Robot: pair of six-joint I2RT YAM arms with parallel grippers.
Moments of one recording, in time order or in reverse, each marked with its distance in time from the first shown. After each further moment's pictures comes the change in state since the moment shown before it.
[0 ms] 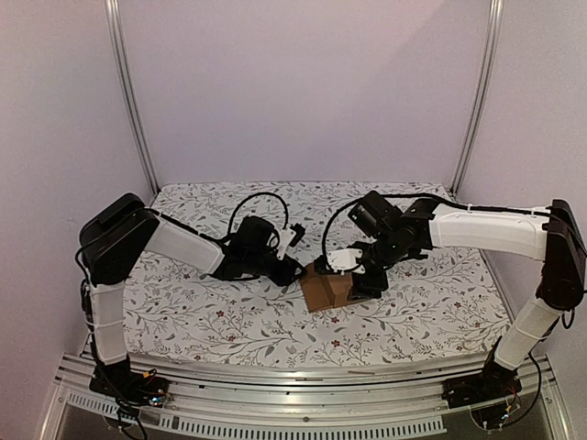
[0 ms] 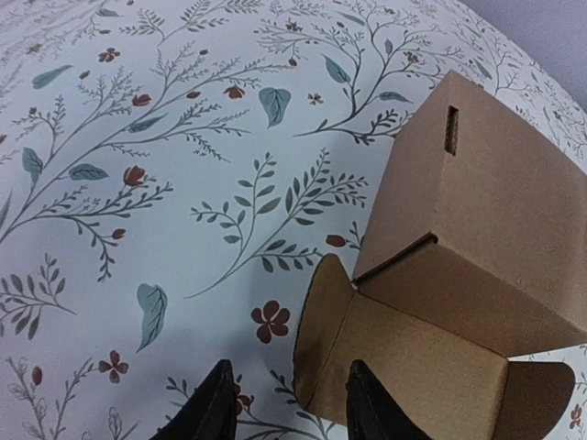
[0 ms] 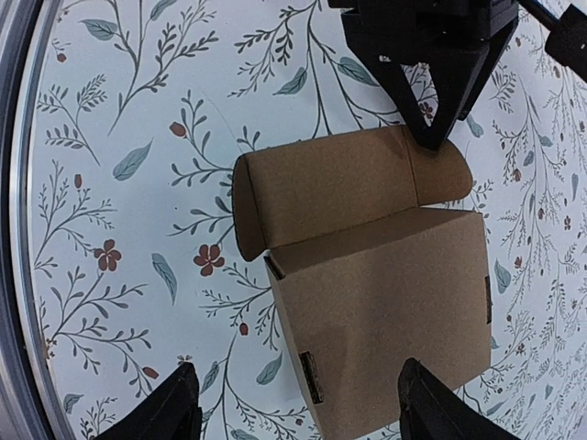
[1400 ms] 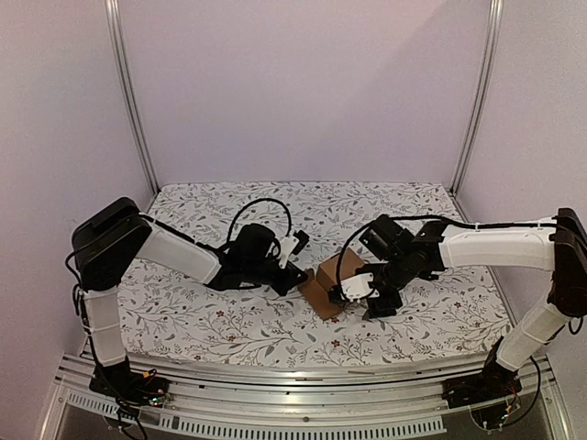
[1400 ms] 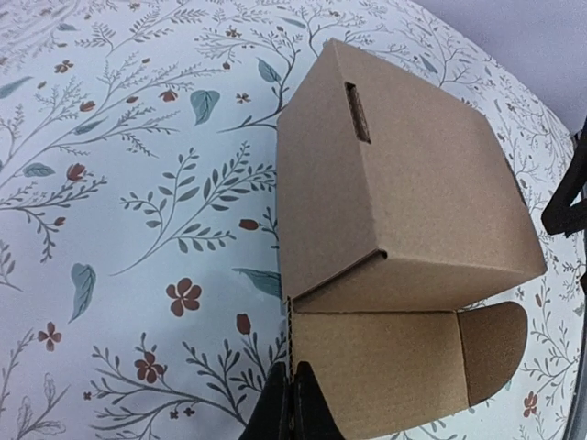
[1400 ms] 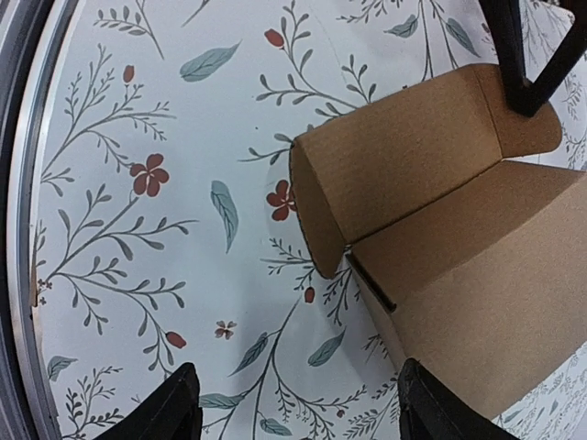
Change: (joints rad) left arm -0.049 -0.041 -0.077 0.081 0.046 -0.039; right arm 0.021 -0.071 -0.210 0.085 0.008 -0.148
